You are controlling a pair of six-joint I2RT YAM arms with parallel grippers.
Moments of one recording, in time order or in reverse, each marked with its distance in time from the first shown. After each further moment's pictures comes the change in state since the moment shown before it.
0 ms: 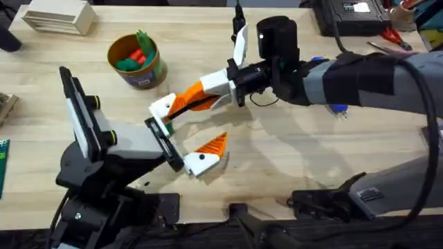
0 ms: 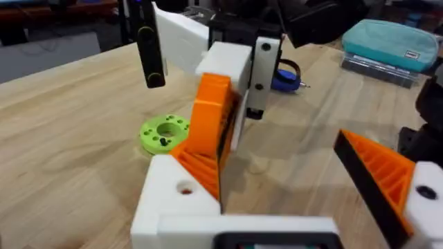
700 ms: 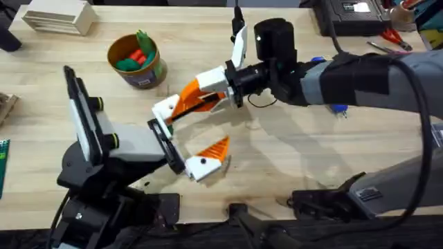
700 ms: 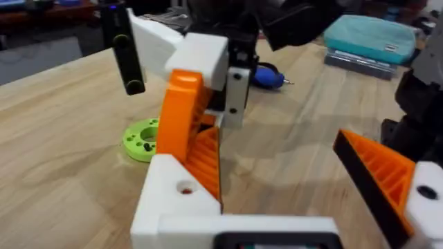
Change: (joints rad) left arm -0.004 0.000 0.000 0.001 0.026 0.014; right arm 0.004 0.013 0.002 -0.003 0.024 -0.023
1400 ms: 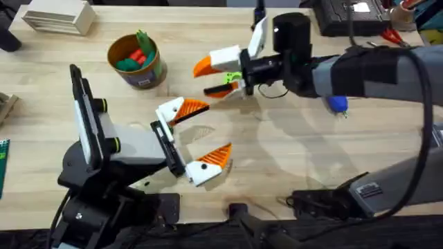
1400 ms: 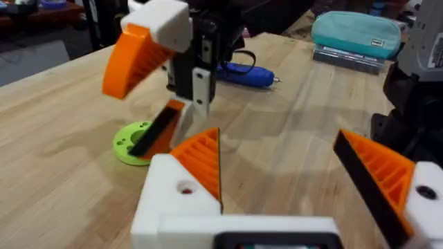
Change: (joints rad) left arm -0.011 0.000 0.000 -0.003 0.054 0.021; right arm -0.128 0.009 0.000 0.002 0.070 -0.064
